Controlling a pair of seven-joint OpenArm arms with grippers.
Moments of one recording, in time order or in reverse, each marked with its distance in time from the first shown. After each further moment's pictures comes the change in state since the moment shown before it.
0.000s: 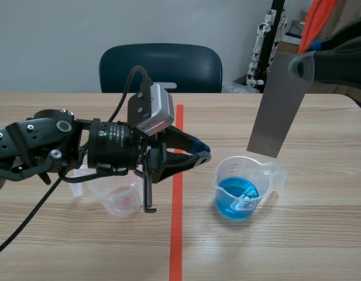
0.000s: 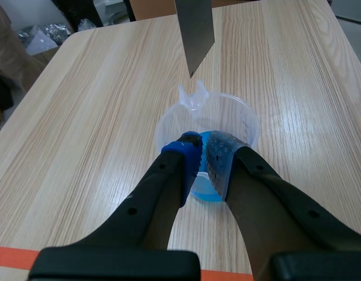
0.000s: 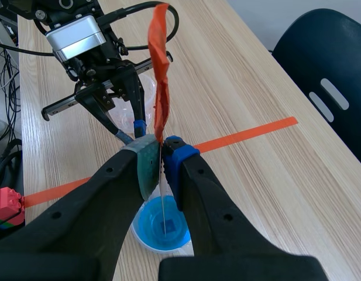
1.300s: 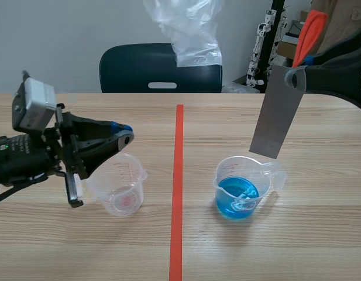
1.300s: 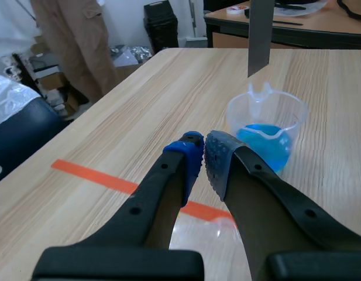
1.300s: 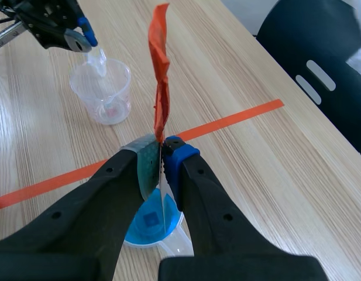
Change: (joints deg) left arm 18.6 -11.5 -21.7 0.0 0.0 0.2 -19.0; right arm 0.0 -6.6 0.0 -7.8 -3.3 0.0 -0.9
